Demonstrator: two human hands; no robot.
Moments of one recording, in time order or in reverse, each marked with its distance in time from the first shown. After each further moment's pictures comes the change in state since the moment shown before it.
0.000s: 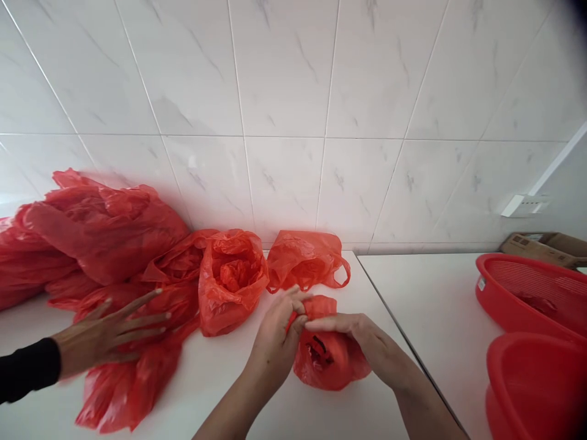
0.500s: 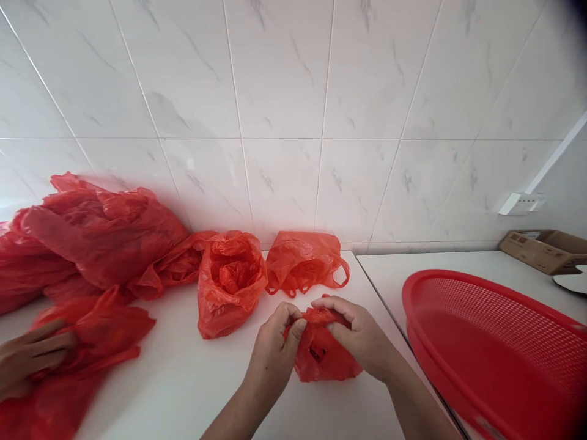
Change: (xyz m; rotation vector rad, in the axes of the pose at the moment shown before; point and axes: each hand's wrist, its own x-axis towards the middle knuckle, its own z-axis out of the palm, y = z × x) left_hand -0.008 0.001 0.006 -0.050 -0.029 -0.218; right_hand 0.012 0.007 0.006 -0.067 0.244 0.090
